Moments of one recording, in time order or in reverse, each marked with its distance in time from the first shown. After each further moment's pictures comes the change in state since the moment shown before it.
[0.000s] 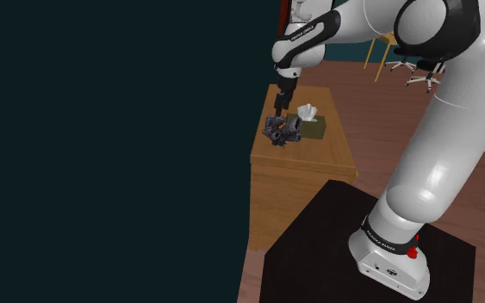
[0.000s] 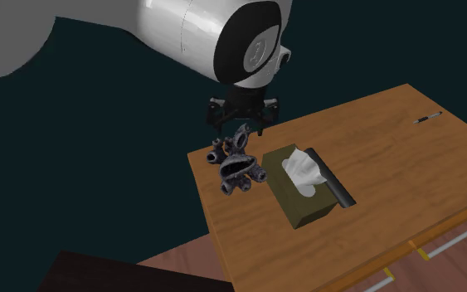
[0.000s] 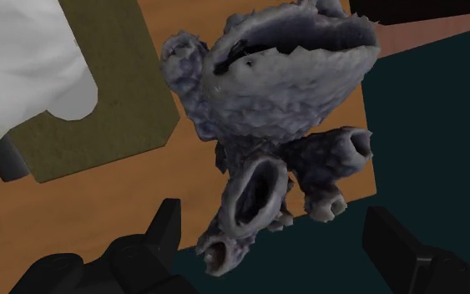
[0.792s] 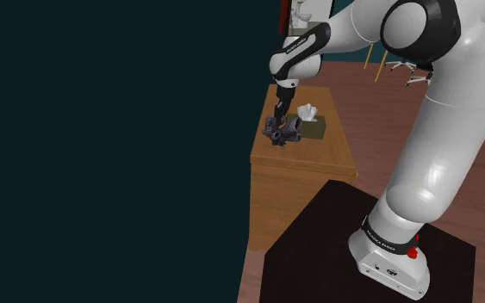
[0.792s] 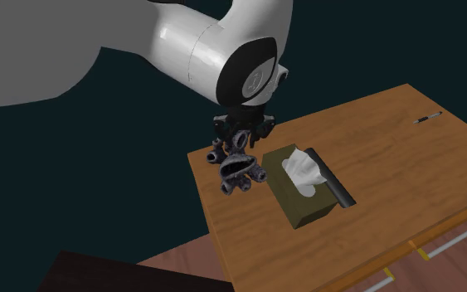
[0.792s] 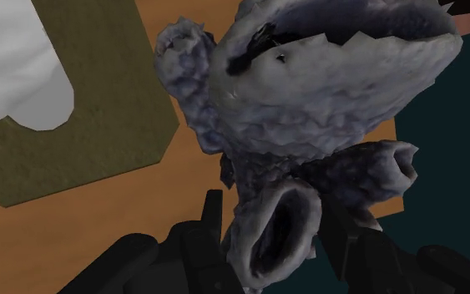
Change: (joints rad) arm -0.005 0.065 0.002 -0.033 0.034 0.094 -0.036
